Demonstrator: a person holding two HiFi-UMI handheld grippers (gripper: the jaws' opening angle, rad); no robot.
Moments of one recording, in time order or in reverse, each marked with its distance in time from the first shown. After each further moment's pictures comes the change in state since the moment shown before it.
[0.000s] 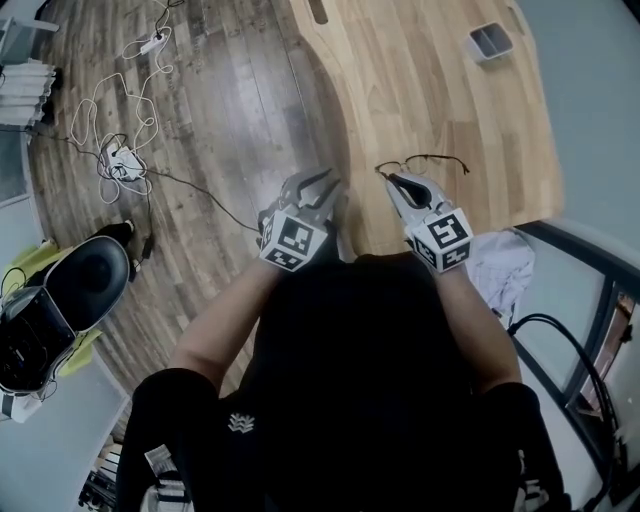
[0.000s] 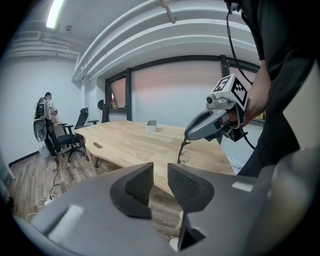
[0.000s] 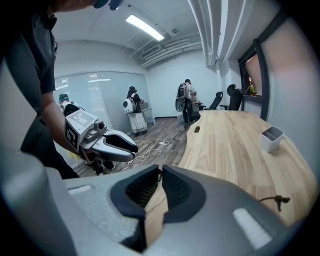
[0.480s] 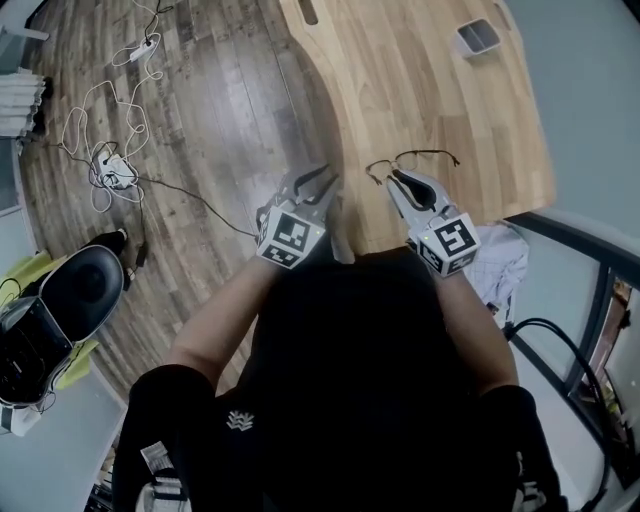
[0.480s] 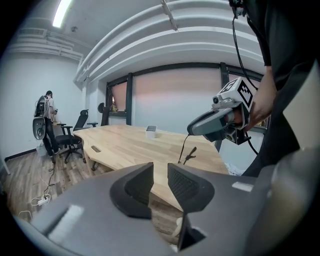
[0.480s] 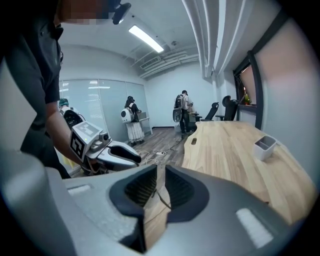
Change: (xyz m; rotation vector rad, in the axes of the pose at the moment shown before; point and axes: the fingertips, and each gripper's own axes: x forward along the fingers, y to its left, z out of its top) left arm -0.004 0.000 0.013 -0.030 -0.058 -0.015; right arm -0.027 0.008 0.029 -0.004 -0.127 -0.041
